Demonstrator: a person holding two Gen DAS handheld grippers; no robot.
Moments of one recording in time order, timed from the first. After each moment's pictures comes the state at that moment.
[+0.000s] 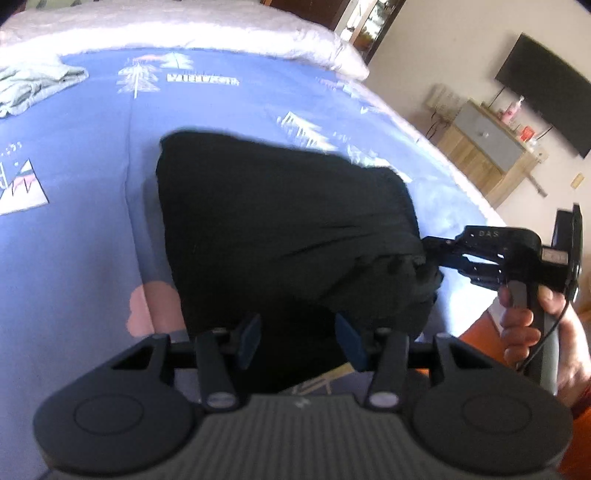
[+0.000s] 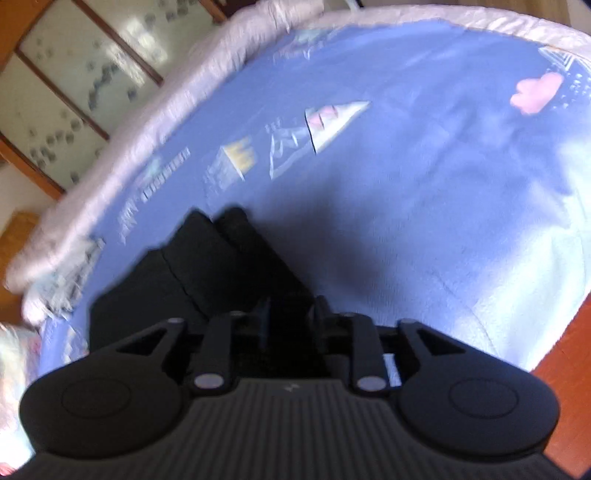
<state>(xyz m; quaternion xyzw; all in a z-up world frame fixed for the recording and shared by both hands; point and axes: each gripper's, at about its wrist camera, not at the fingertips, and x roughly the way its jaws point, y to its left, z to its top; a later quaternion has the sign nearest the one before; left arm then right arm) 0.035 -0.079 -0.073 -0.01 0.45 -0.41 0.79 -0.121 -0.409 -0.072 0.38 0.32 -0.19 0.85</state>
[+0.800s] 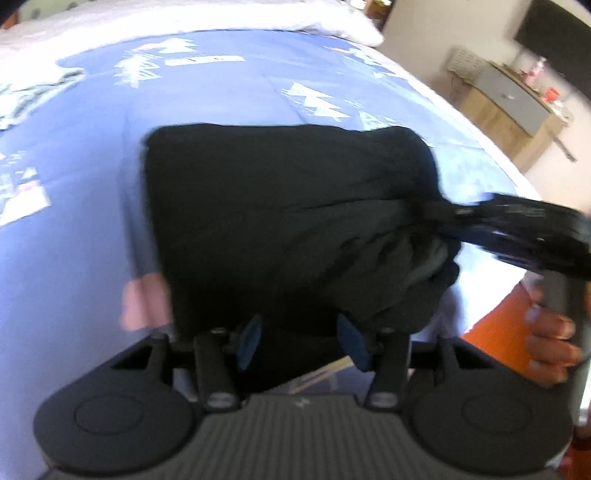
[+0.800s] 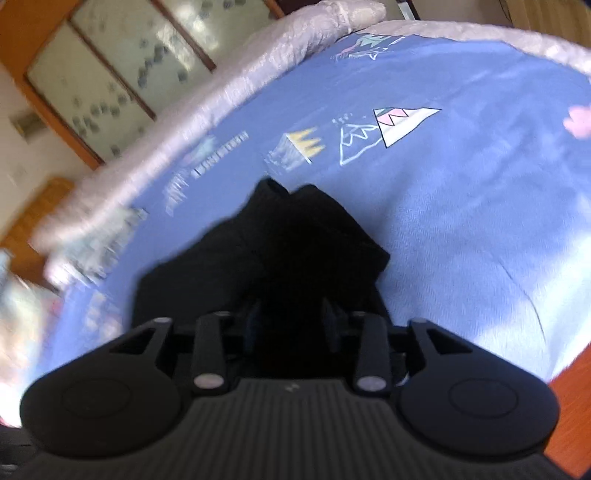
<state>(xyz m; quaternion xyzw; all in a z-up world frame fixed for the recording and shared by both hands) 0.025 -0.111 -0.077 0.08 0.49 -0.35 0.80 -0.115 -0.379 -0.071 0.35 0.31 -0.12 0.87</state>
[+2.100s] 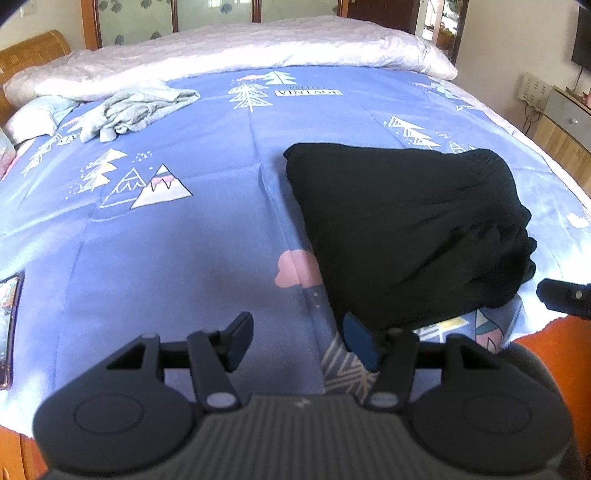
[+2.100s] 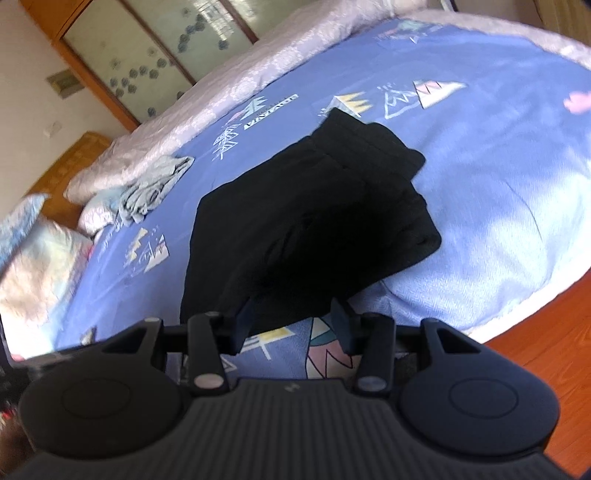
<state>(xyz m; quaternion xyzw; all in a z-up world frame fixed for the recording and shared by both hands) -0.003 -0.040 -0.058 0.09 0.43 -0.23 0.87 -0.151 -0.282 -0.047 0.31 0.35 -0.07 0.88</state>
